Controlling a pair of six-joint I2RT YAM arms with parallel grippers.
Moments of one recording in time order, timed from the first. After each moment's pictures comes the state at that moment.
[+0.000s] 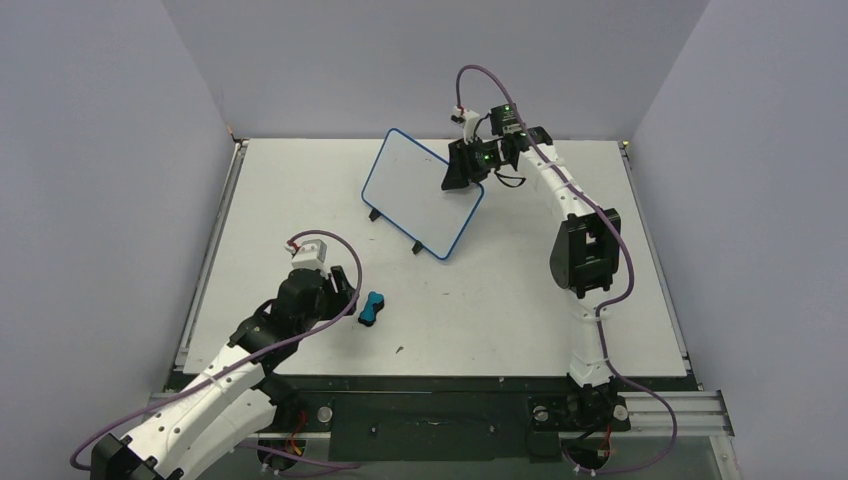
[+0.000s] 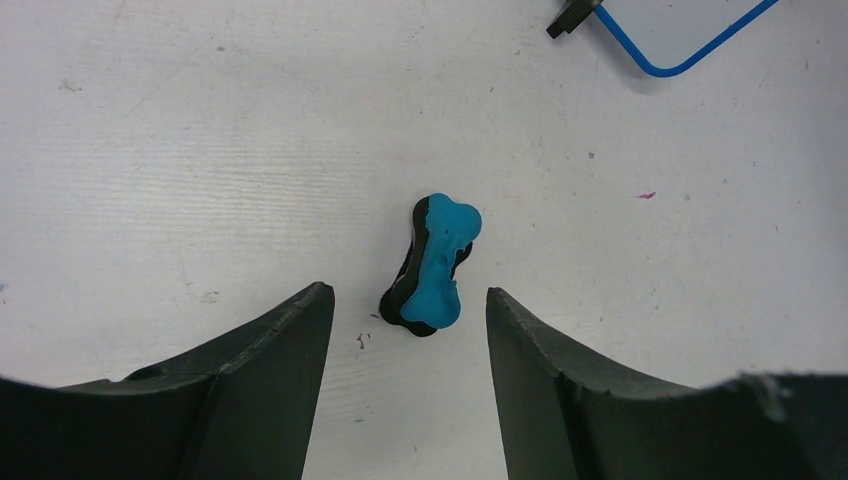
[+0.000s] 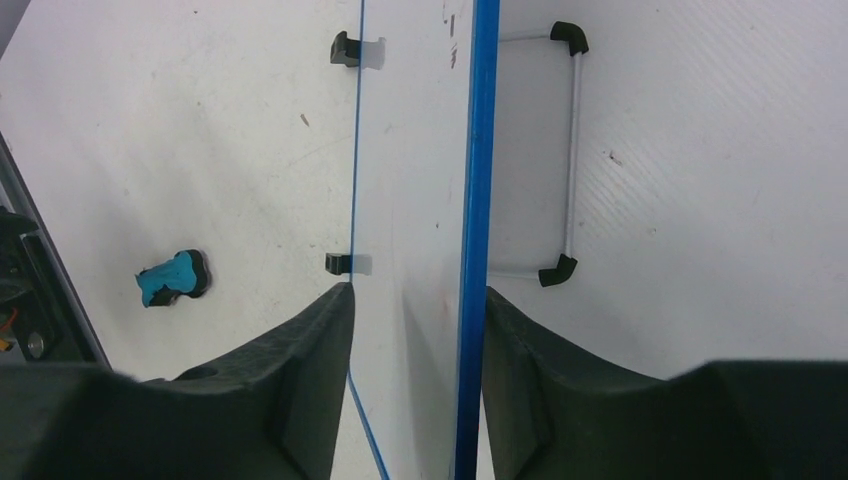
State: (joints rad) left arm -0.58 0.70 0.47 -0.38 -0.24 -0.60; right arm 0.31 2.24 2.14 -0.79 -0.71 -0.15
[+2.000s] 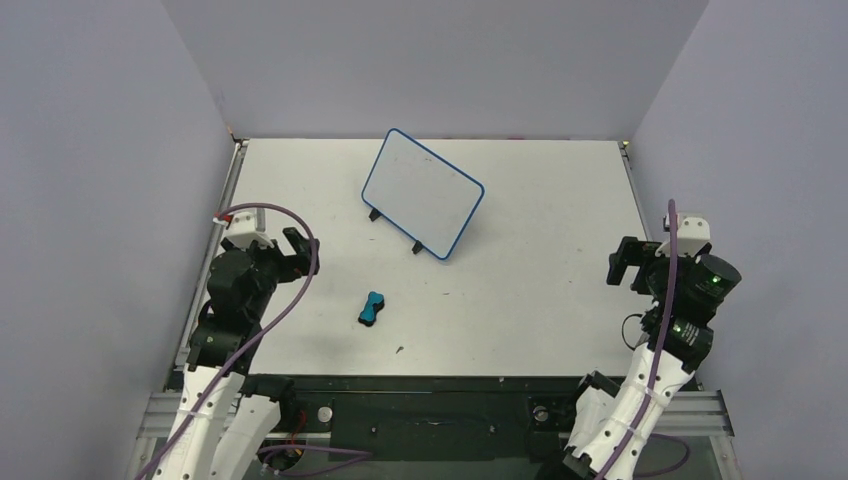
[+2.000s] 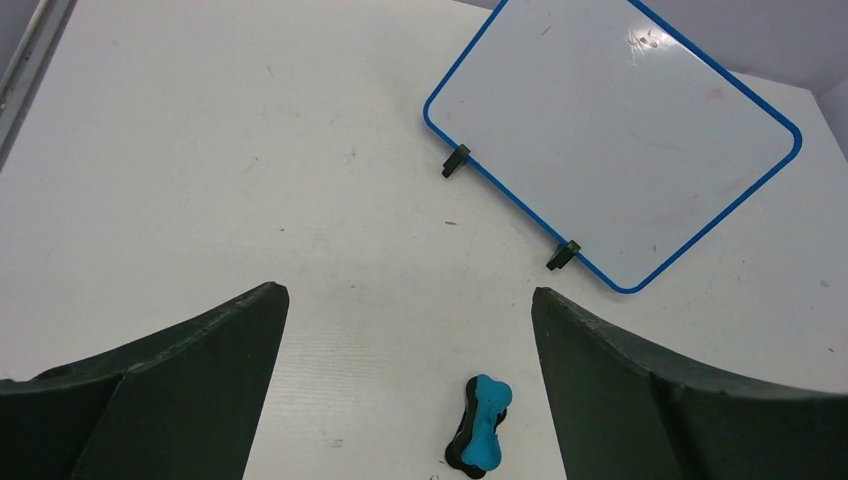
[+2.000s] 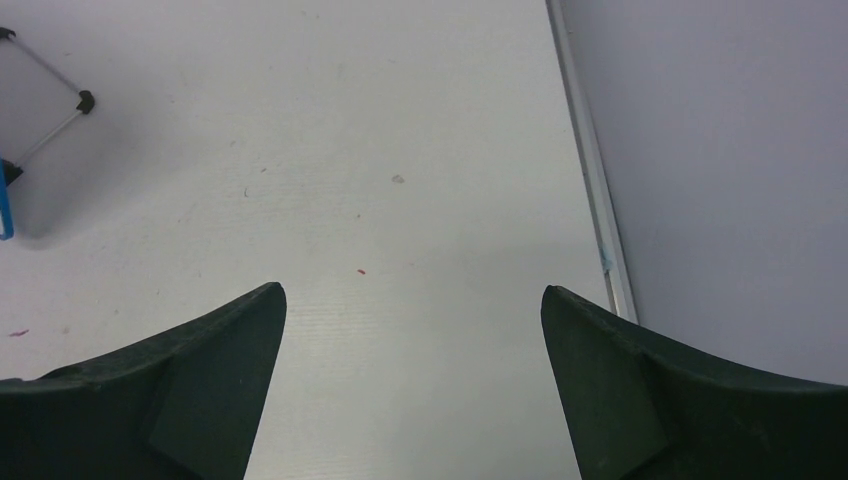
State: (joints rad) left arm -0.17 0.57 0.70 -0.35 -0.06 -0.33; right arm -0.66 0.68 0.85 -0.66 -0.56 -0.26
